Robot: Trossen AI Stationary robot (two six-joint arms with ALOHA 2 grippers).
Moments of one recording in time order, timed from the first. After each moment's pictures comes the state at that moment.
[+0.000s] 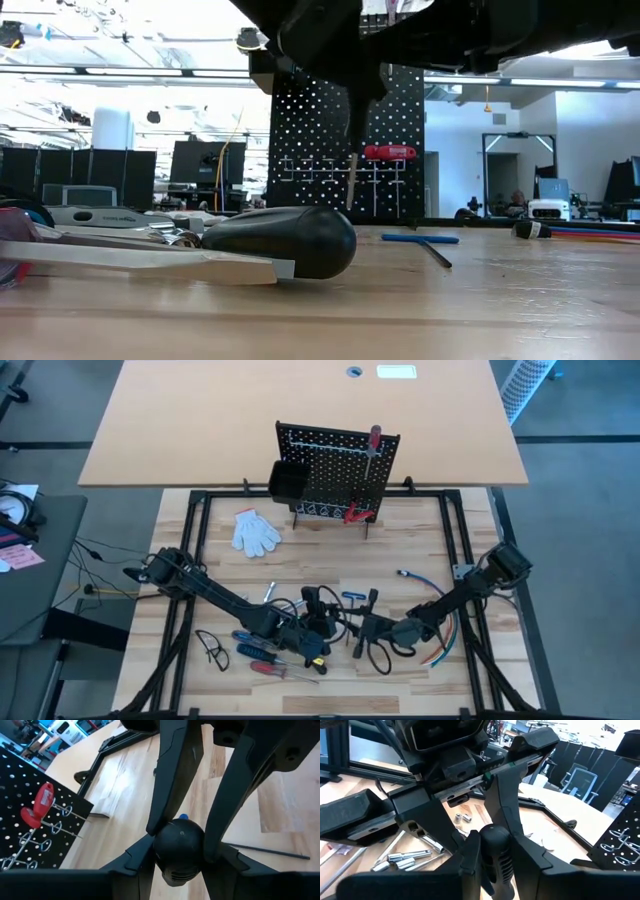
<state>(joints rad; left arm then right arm) -0.45 1.90 1.34 -0.11 -0.86 0.01 0.54 1.79 0.70 0.97 0.89 -0.20</state>
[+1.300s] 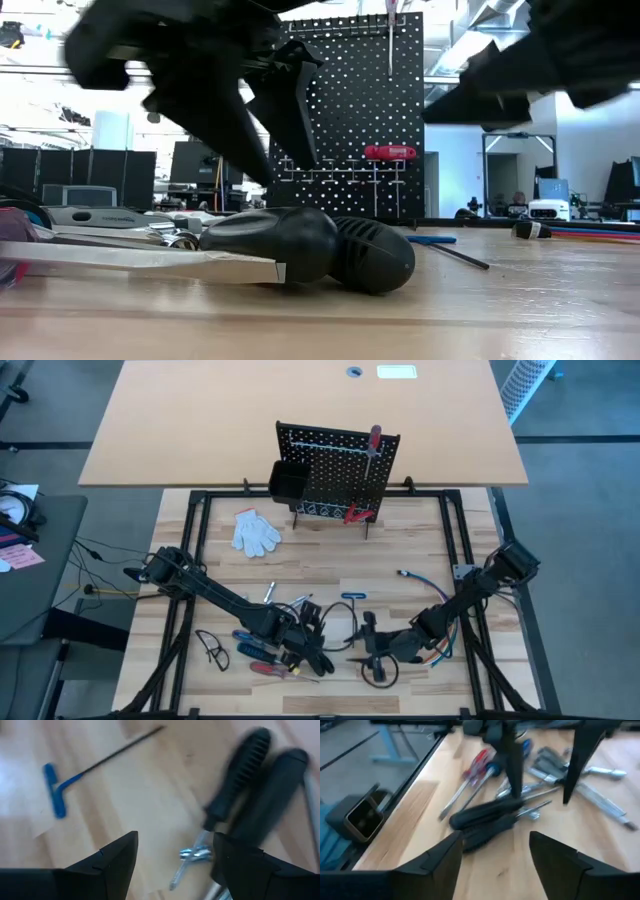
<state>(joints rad) -0.44 1.90 1.34 -0.48 -0.31 0.15 0.62 1.74 0.70 0.59 0.46 0.24</state>
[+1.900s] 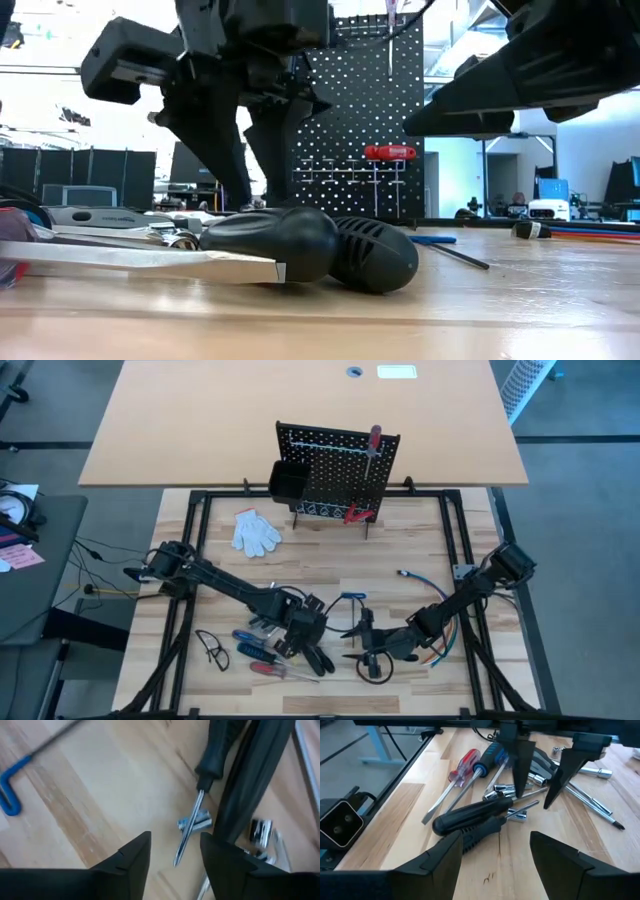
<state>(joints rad) -0.31 1.90 1.34 -0.58 -0.03 0.34 0.59 1.76 0.70 0.61 0.47 0.24</state>
